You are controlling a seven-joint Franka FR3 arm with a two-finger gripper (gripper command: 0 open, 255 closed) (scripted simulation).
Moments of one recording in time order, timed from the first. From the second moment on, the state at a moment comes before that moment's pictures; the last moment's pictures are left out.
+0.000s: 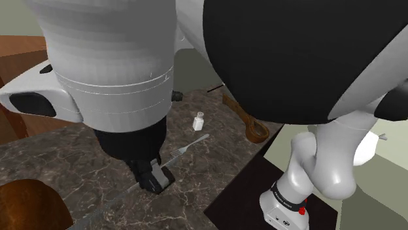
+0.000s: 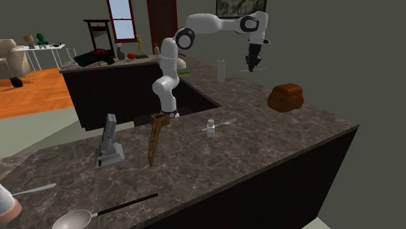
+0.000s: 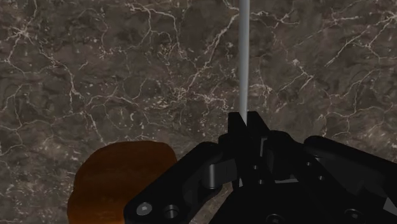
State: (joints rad) arm 0.77 0.19 0.46 -1.41 -0.17 1.47 -0.37
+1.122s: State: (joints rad) arm 0.93 0.42 0.51 -1.23 -0.26 1.48 -0.18
